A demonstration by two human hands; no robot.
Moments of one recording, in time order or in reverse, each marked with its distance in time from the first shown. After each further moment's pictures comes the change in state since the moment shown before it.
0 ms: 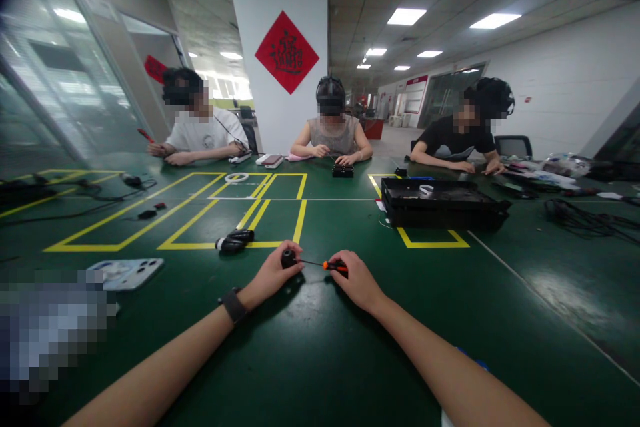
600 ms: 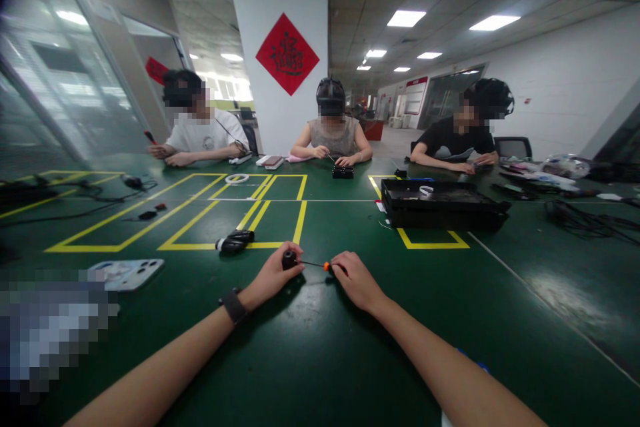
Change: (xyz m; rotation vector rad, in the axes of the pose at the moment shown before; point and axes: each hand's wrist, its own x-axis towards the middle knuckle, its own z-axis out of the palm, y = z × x) left_hand 0.001 -0.002 0.001 -0.002 -0.016 0.005; right_hand 0.001 0.005 0.002 0.006 -0.008 -0.030
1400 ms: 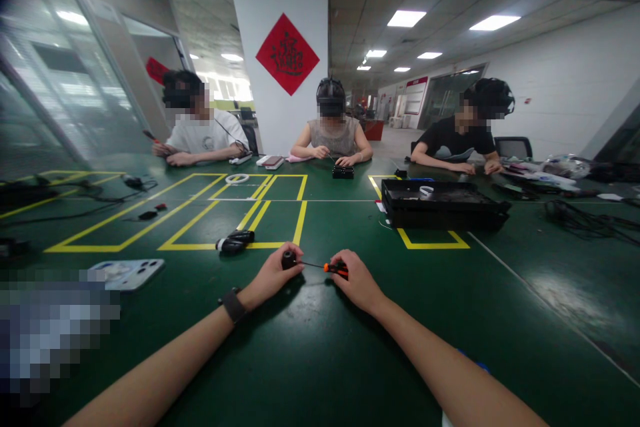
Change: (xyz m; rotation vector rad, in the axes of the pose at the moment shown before) left_hand 0.001 -0.001 0.000 0.004 0.015 0.005; right_hand 0.000 0.000 -0.002 -0.003 0.021 -0.004
